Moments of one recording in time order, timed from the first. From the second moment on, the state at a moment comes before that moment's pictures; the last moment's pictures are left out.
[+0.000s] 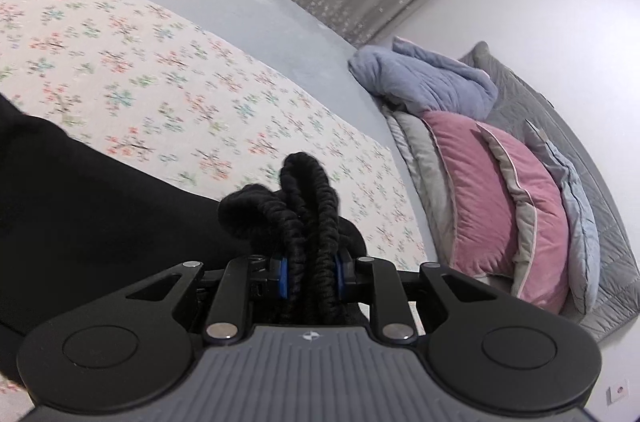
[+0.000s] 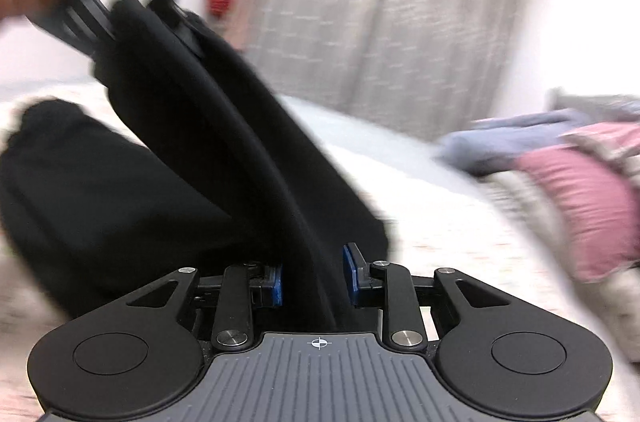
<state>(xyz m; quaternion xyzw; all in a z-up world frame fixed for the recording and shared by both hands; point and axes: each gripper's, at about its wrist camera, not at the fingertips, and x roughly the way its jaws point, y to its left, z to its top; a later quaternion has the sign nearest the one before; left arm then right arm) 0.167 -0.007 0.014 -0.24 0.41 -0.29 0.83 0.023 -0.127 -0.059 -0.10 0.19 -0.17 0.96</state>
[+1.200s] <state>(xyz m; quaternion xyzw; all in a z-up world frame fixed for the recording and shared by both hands) 0.183 0.033 0.021 -0.14 0.37 -0.27 0.88 0.025 -0.145 -0.064 -0.21 0.23 -0.19 0.93</state>
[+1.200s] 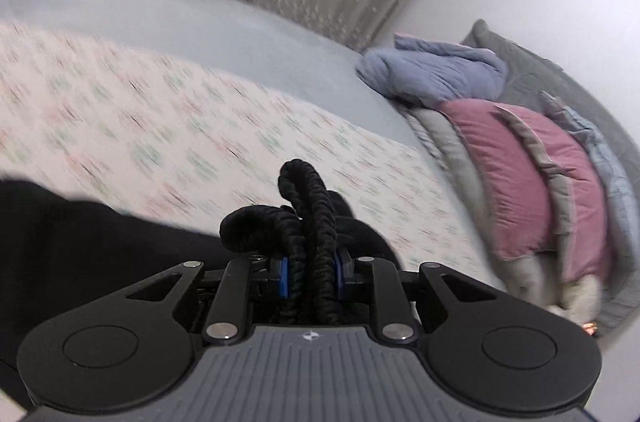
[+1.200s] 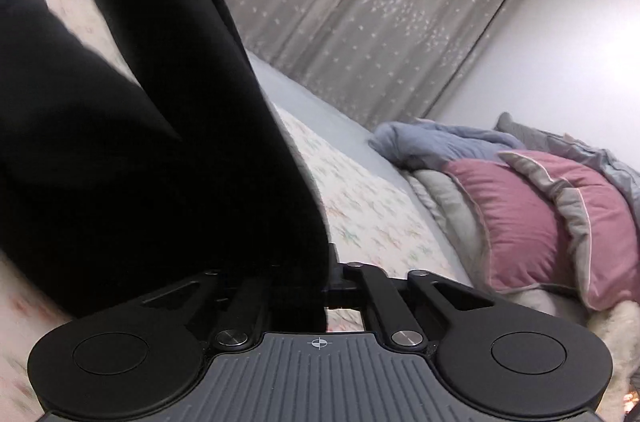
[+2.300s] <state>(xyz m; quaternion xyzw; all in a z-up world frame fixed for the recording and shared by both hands) 0.231 0.174 -0.058 0.07 0.38 -0.12 0.91 0.112 0.044 -0.097 -0.32 0.27 0.04 0.91</state>
